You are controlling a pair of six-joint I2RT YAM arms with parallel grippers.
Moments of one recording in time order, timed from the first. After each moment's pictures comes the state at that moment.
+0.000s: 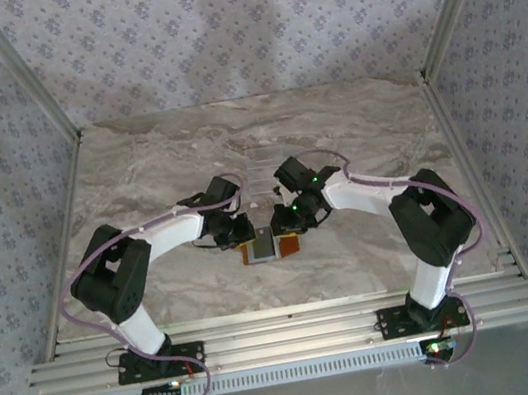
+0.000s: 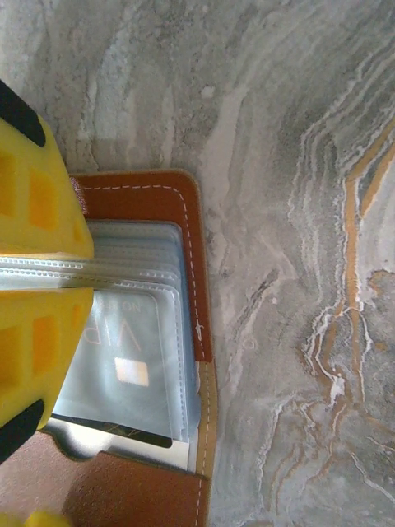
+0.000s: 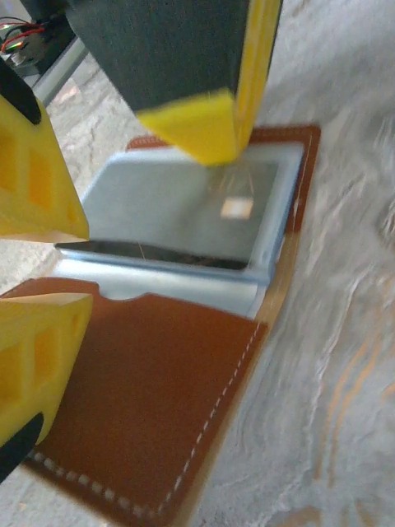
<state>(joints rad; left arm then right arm) -0.63 1.71 0.96 -0.45 0.28 -0.74 0.67 1.75 1.08 -0.52 -0.42 0.62</state>
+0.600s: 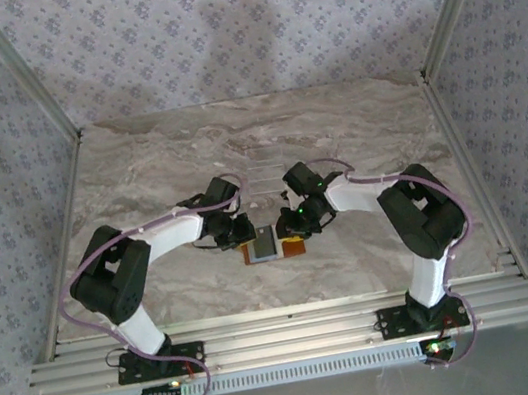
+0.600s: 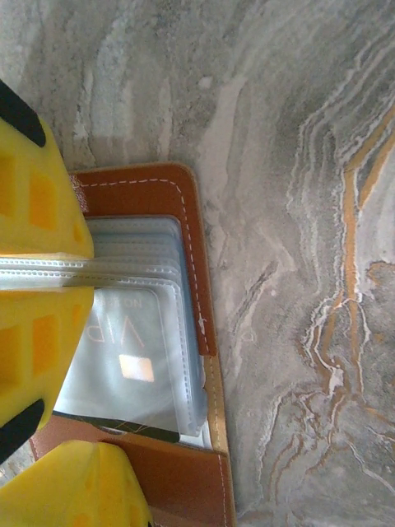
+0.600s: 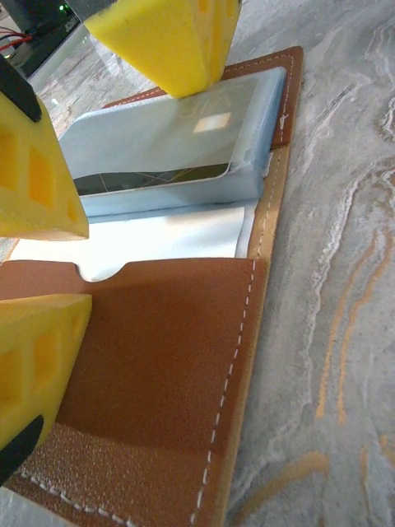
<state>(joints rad) -0.63 1.71 0.95 -0.42 0.29 -0.75 0.62 1.80 1.00 -0.41 -0.49 0.65</state>
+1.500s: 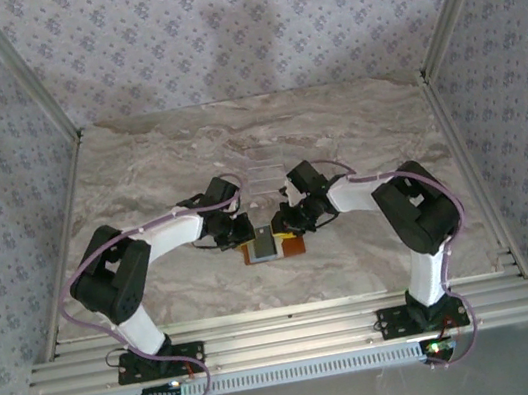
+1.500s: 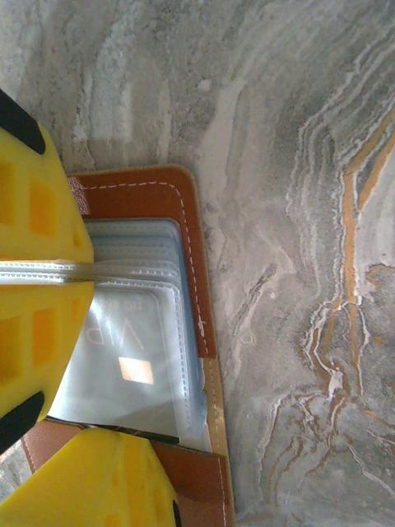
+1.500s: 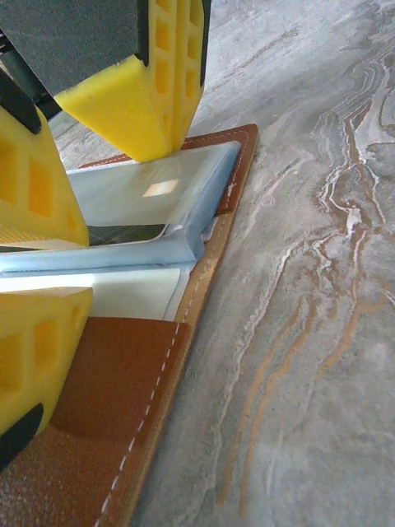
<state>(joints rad) -0.63 1.71 0.95 -0.42 0.29 -0.74 0.59 1.84 0.96 -0.20 -0.62 0.73</state>
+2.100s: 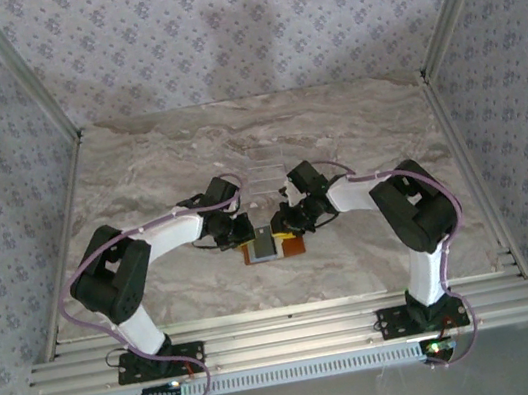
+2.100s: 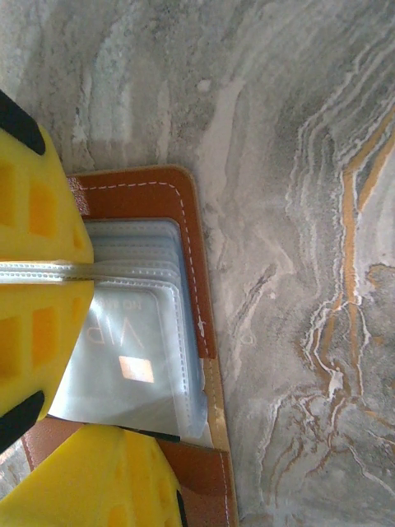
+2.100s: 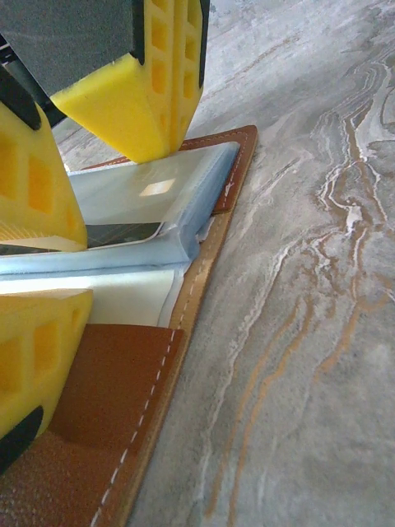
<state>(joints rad) -0.63 1.71 0.95 -0.42 0.29 -0.74 0.58 1.86 0.96 -0.18 -0.65 0.73</state>
